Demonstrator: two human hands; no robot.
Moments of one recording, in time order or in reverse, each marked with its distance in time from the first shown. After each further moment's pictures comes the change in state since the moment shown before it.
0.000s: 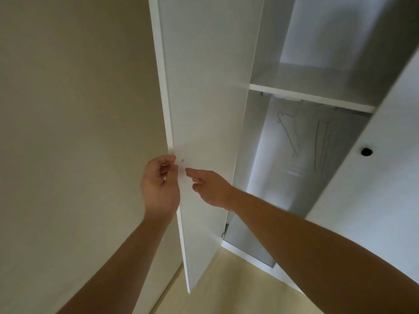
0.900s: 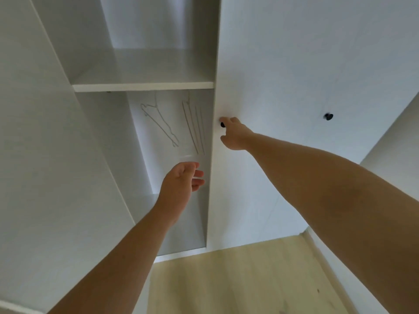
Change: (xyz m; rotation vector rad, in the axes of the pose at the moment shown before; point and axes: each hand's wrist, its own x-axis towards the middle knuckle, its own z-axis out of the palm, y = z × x) left_hand -0.064 0.002 0.277 -0.193 -1.101 -0.340; right_hand -0.128 0.192 -0.300 -0.498 0.657 0.711
